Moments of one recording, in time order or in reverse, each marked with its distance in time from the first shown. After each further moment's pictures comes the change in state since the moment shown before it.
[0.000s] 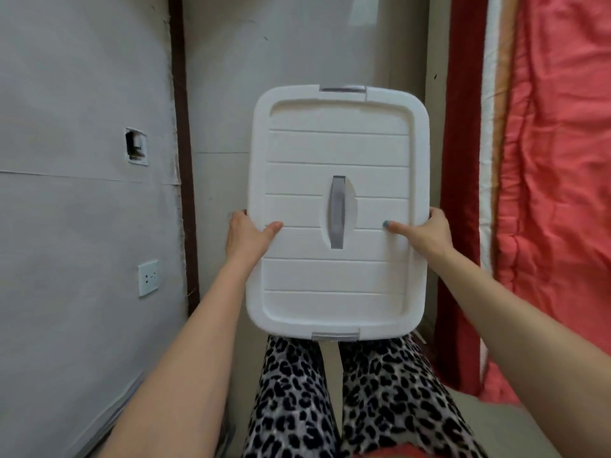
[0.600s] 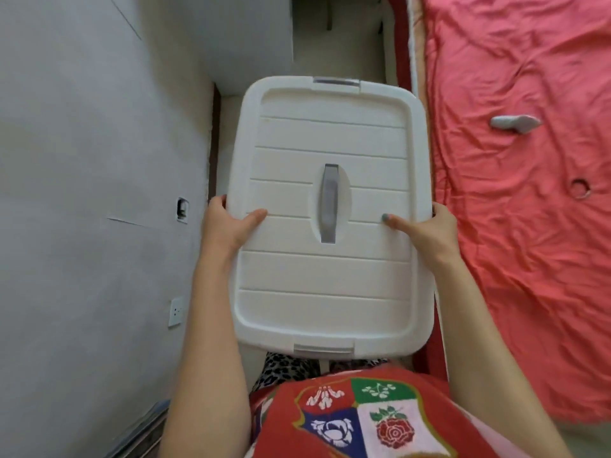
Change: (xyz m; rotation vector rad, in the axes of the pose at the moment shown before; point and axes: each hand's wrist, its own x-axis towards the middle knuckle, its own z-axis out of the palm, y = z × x) left_hand -0.150 0.109 -0.177 -0.356 0.187 0.279; right_hand -0.168 -0.137 -0.126 0.308 0.124 -0.348
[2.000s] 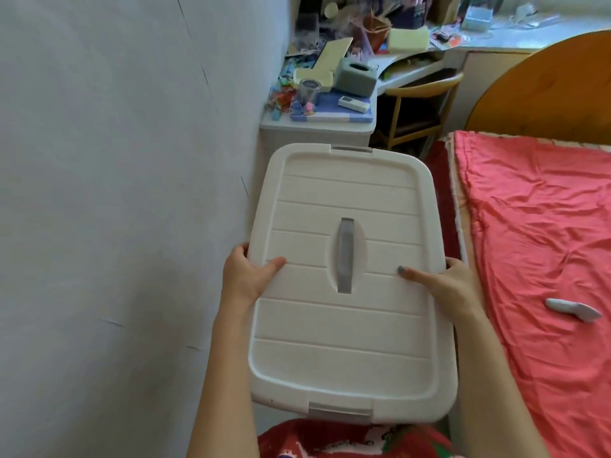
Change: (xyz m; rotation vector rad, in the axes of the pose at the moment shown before) left_hand 0.139 0.108 -0.142 -0.100 0.281 0.196; right_hand 0.062 -0.233 0.105 0.118 -0.189 -0.143
